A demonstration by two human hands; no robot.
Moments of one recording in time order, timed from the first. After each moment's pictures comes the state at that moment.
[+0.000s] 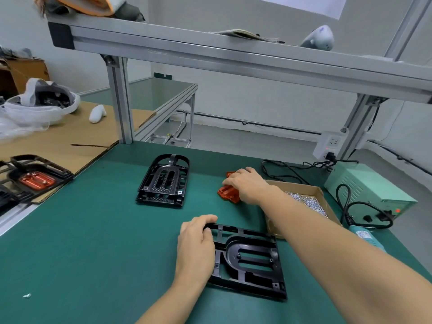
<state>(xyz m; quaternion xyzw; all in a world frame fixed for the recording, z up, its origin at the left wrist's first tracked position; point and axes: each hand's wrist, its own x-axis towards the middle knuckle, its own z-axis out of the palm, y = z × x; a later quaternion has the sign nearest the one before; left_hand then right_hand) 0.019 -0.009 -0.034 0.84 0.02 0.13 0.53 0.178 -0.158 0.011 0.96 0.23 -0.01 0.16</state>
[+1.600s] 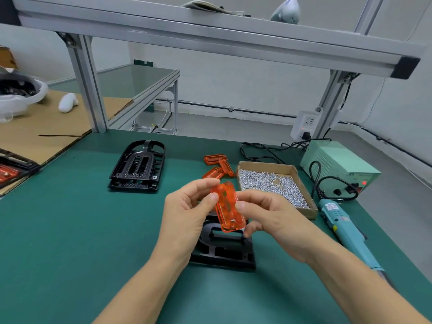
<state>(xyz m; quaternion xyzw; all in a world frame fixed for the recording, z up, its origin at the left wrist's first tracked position) 0.003 -0.036 0.008 0.59 -0.12 0.07 0.79 -0.009 -0.205 0.033 0.73 0.11 -0.11 -0.66</state>
